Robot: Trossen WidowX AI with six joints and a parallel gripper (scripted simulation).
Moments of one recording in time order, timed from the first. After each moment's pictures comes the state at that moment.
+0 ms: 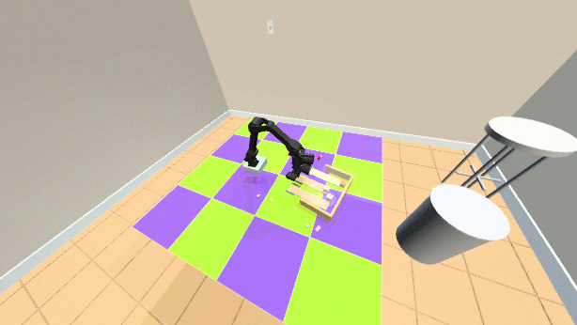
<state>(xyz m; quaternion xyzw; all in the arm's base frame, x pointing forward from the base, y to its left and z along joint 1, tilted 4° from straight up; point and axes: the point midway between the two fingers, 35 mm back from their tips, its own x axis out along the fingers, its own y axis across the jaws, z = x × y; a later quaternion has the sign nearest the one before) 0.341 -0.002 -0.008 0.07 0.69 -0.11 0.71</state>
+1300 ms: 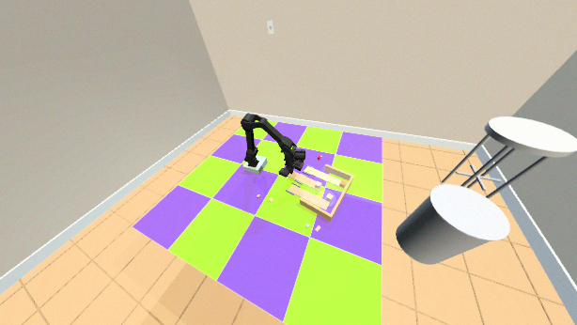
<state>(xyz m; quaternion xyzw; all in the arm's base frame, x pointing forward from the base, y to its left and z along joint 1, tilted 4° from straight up) 0.286 0.014 -0.010 0.07 0.69 -0.11 0.71</state>
